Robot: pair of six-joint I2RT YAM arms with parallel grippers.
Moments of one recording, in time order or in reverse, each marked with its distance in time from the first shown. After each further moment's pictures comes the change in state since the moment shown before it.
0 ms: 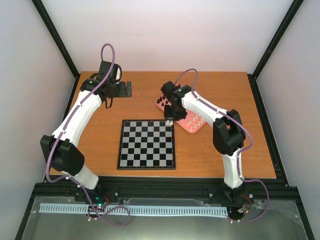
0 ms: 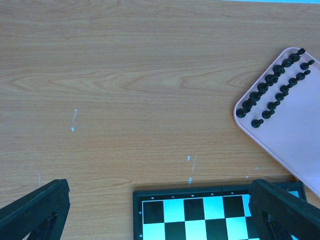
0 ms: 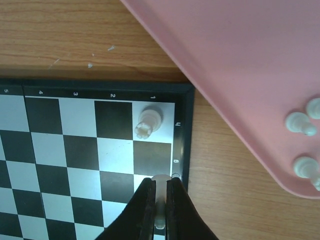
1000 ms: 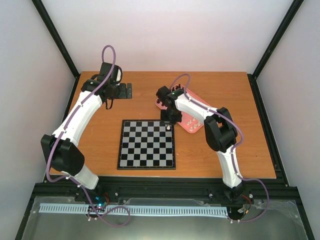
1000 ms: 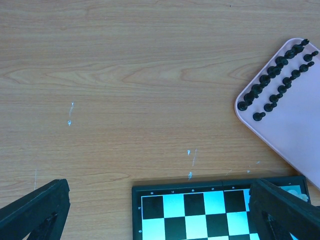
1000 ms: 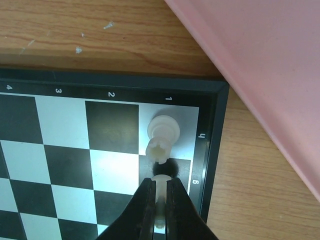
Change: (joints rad) left arm 0.000 0.000 -0.023 0.001 0.011 0.000; right arm 0.034 0.117 0.034 0.008 -0.023 0.000
